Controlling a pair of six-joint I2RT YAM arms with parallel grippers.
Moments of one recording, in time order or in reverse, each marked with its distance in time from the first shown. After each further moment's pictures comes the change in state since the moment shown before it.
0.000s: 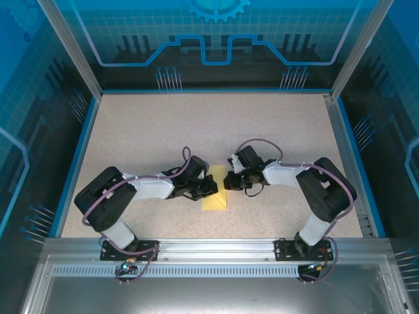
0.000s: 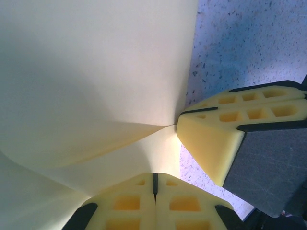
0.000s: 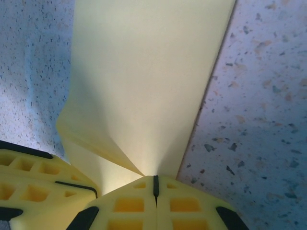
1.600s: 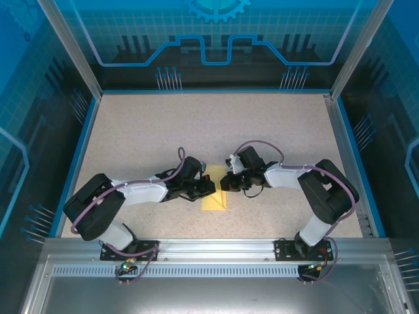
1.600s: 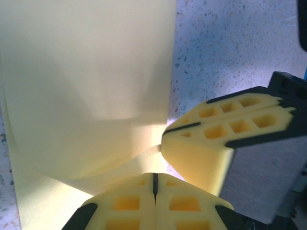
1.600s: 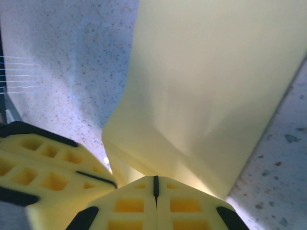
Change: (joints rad) left arm 0.000 -0.113 -0.050 -0.008 -0.009 -0.004; right arm 0.003 -0.024 -0.038 0.087 -0.146 0.041
